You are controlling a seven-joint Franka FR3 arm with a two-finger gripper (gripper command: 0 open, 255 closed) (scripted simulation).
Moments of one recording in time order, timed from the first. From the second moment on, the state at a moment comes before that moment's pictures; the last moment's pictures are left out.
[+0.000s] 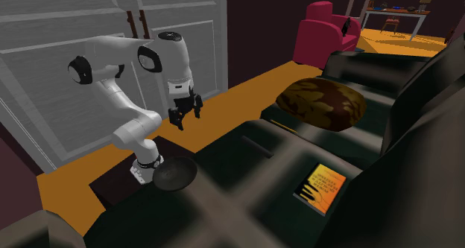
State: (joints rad) arm 0.01 -0.76 0.07 -2.27 0.09 1.54 0.15
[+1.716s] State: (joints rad) arm 0.03 -0.02 0.42 -2.01 0.08 2.02 0.71
